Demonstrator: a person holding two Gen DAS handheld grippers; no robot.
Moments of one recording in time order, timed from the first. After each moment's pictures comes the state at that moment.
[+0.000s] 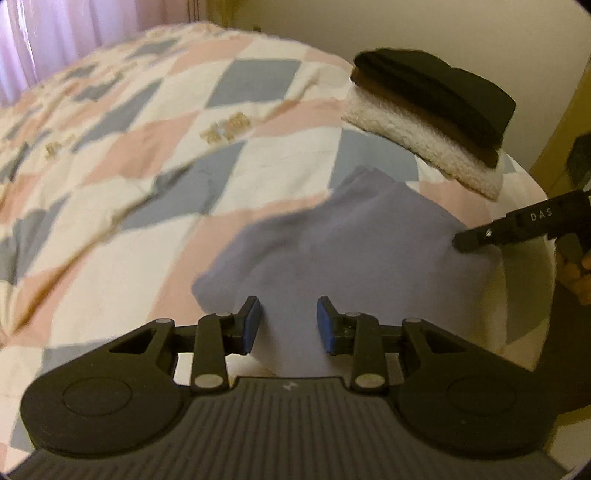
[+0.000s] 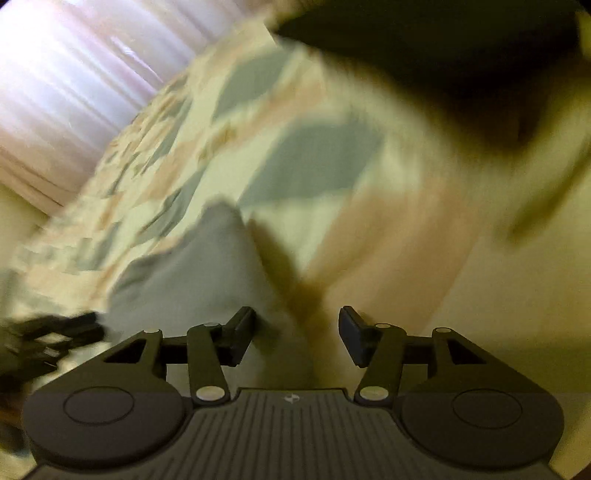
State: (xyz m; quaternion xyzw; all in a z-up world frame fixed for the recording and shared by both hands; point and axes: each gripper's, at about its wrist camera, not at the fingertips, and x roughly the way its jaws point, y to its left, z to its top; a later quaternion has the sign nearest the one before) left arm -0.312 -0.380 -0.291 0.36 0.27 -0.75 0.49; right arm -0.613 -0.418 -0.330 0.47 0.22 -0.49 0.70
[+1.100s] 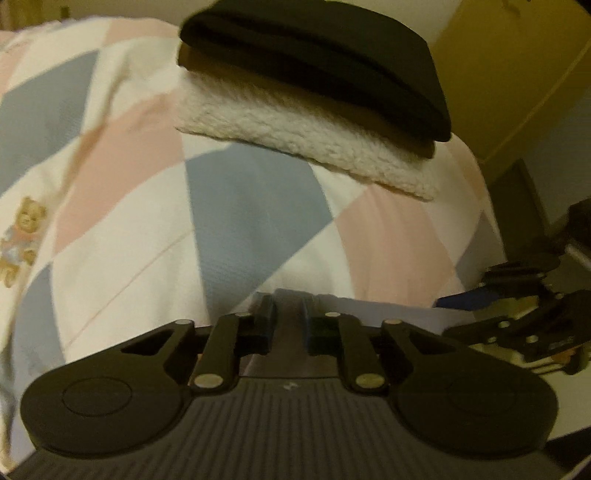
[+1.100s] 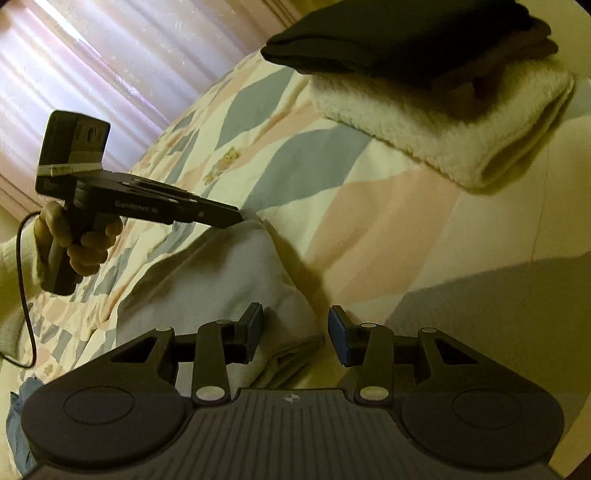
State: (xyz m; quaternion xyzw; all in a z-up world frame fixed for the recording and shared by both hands) left arm -0.438 -0.553 -0.336 0.47 0.27 -0.82 0.17; right arm -0.624 -0.372 -0.357 0.49 0.13 -0.49 0.71
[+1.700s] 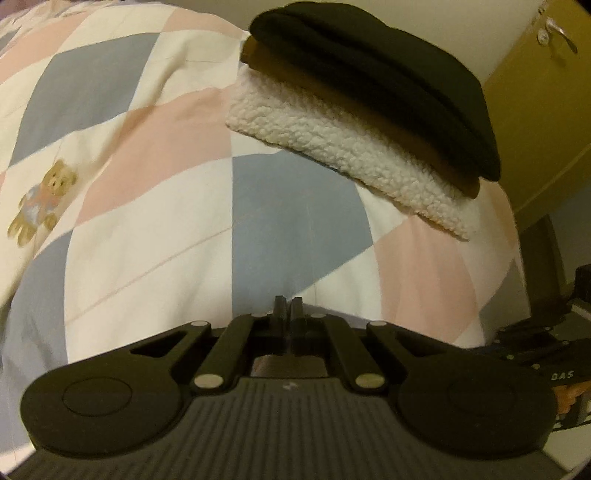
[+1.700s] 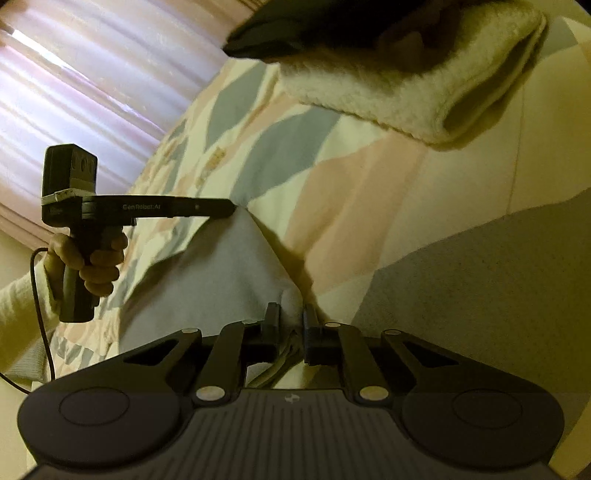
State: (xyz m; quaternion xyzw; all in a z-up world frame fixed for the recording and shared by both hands) left arm -0.429 -0.556 -0.356 0.43 0.29 -0.81 0.28; right arm -0.647 -0.370 -0.381 0.54 0.10 -0.47 0.69
